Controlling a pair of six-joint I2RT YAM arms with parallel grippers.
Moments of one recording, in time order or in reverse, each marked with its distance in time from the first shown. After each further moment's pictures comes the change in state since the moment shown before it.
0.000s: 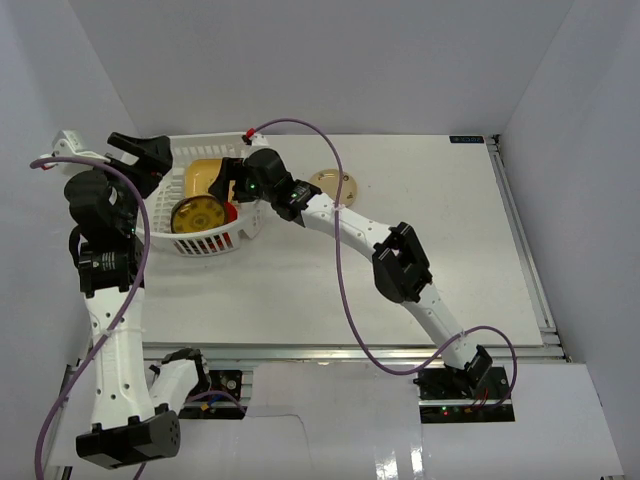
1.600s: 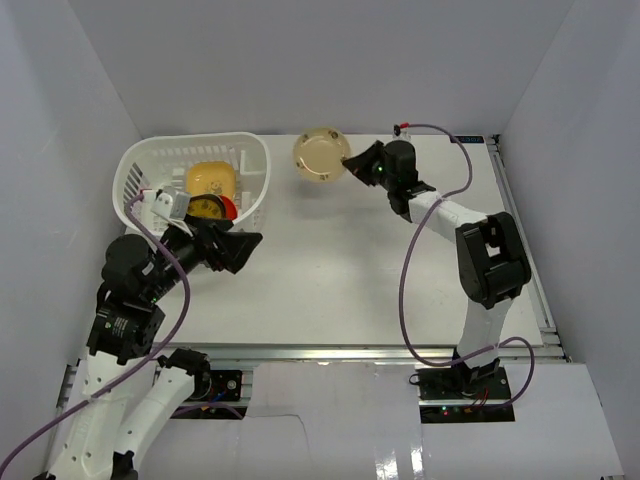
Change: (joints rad) left arm -0.468 -0.341 -0.298 -0.121 0.409 0.327; right arm -0.523 -0.510 -1.036 0.445 -0.081 0.282
